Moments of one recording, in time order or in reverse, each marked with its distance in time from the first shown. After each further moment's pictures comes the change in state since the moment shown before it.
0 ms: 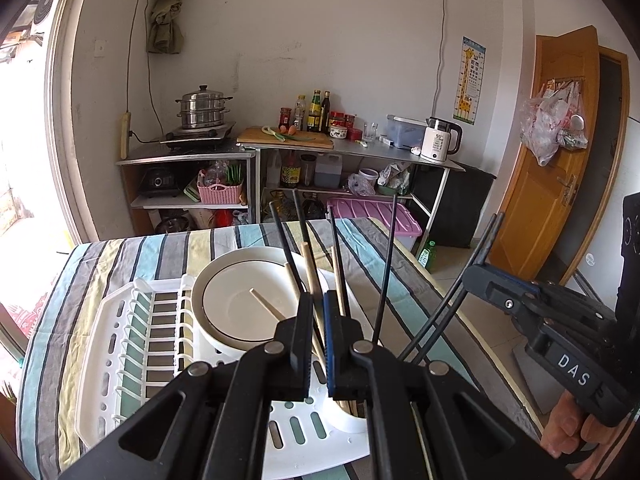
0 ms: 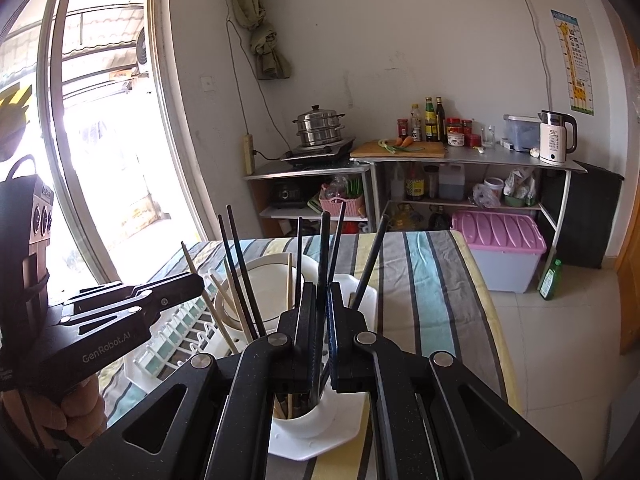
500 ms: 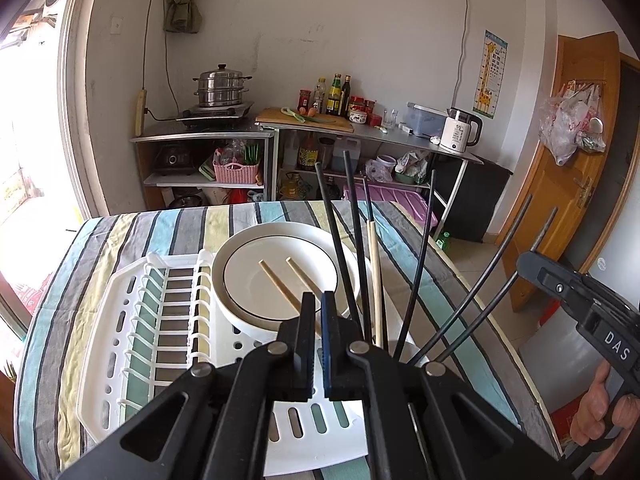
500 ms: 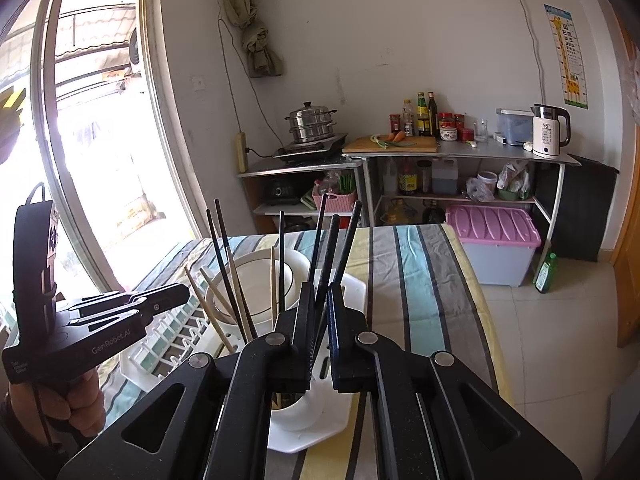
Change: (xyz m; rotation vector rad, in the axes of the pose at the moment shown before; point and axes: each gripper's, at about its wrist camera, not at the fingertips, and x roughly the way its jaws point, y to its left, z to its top) left arm 0.012 0.020 -0.014 -0.041 0.051 0.037; right arm -0.001 -0.013 0.000 0.015 0.013 -0.014
